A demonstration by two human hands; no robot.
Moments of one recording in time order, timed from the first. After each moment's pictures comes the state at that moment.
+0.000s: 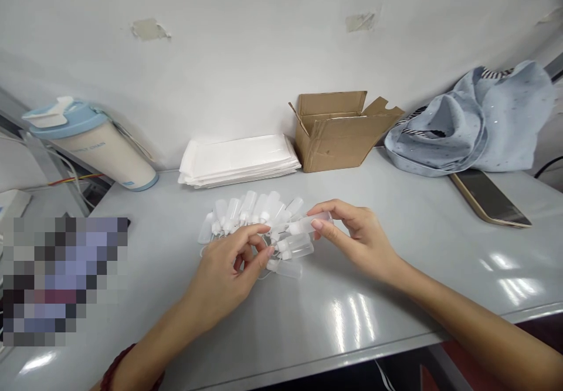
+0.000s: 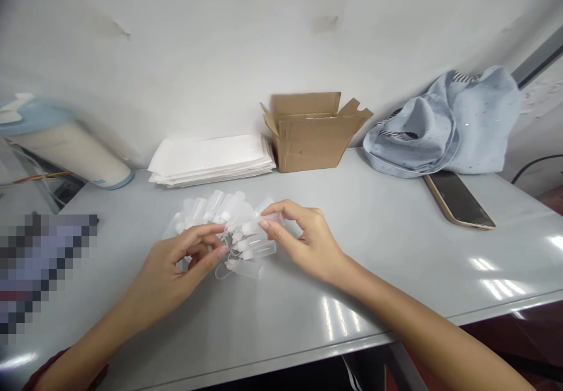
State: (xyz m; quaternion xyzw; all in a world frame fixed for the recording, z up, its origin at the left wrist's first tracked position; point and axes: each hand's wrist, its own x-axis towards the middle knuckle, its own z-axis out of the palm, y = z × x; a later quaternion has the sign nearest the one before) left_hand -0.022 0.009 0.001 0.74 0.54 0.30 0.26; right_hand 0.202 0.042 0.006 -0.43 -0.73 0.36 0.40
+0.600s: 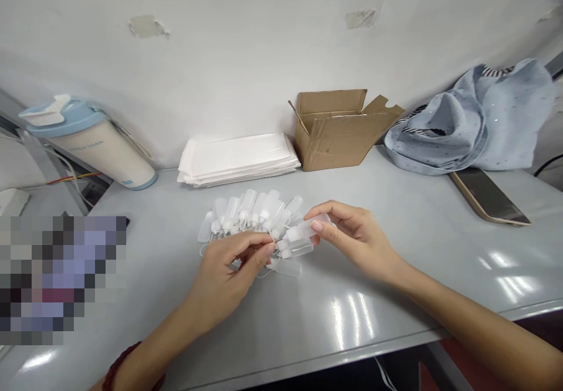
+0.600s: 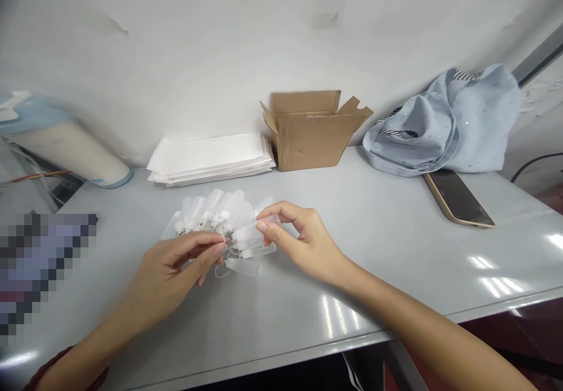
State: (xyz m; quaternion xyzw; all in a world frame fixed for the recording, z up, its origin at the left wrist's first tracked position) left_hand -0.015 0.007 0.010 0.71 0.53 0.33 0.32; right_hand 0.201 0.039 0.008 -0.39 -0.69 0.47 0.39
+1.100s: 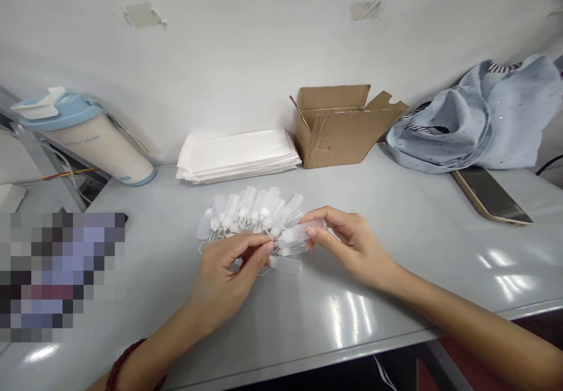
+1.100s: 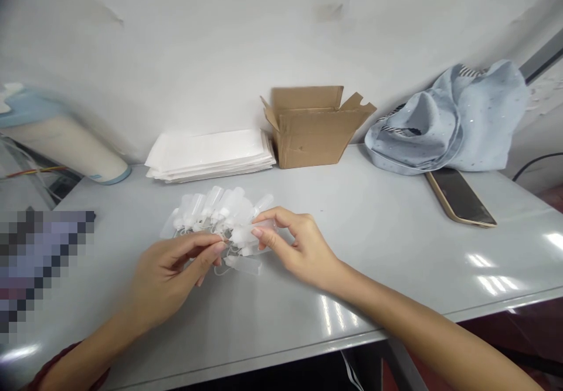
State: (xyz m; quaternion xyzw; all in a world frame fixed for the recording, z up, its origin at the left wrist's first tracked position) left_hand -0.011 0.004 0.009 0.74 0.52 0.35 0.24; right_hand 0.197 0.034 -0.001 -0.40 -0.71 0.44 0.37
